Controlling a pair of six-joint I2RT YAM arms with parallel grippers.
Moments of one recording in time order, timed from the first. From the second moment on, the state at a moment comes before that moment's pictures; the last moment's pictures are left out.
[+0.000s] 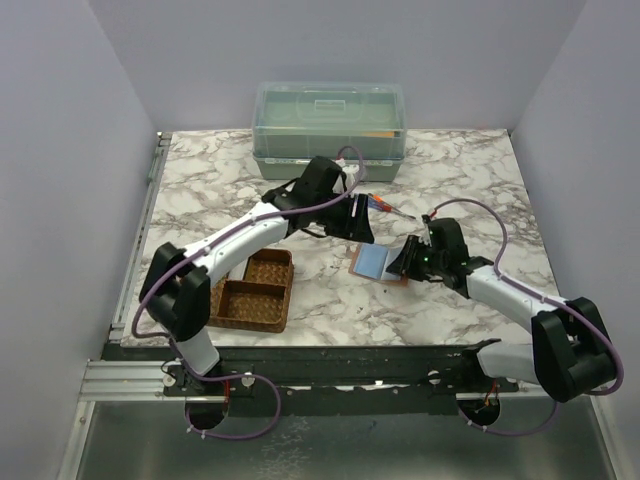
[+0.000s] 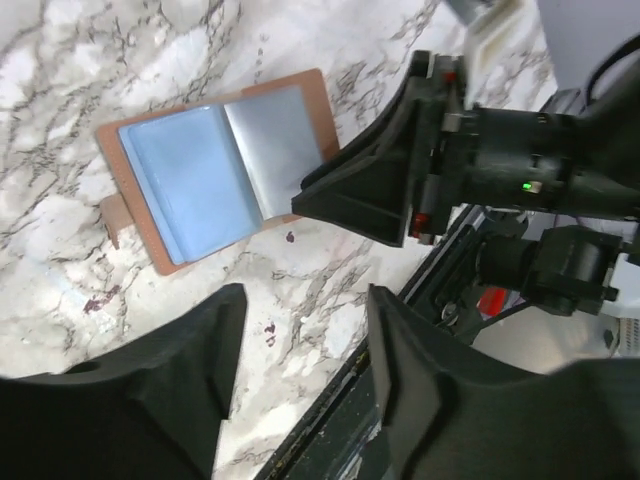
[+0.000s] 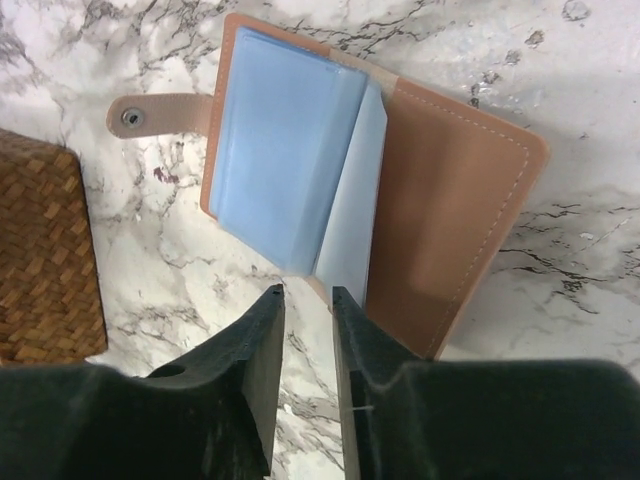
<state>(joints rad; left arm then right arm) -0.71 1.72 1.40 -0.43 0.47 -0.44 0.35 1.25 0.53 -0.06 -0.27 0.62</state>
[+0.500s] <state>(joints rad) -0.61 1.25 1.22 -0.81 0.01 -0.54 0.35 1.25 0.65 -0.13 -0.33 0.52</state>
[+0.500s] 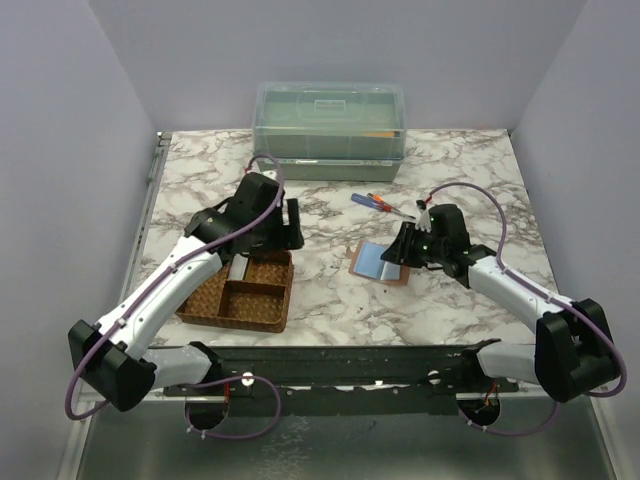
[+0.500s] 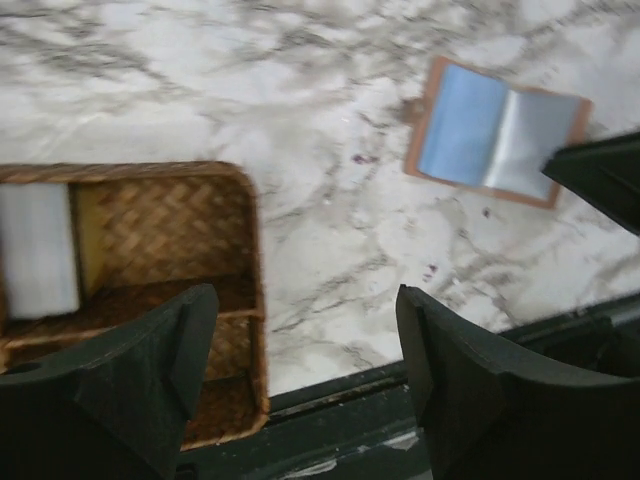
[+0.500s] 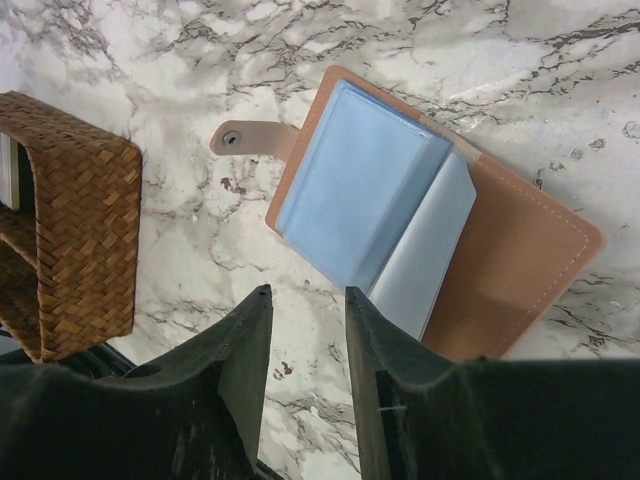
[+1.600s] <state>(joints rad) -0.49 1.60 1.13 -0.97 -0.51 -0.41 0.35 1.21 0.65 -0.14 -0.38 0.49</state>
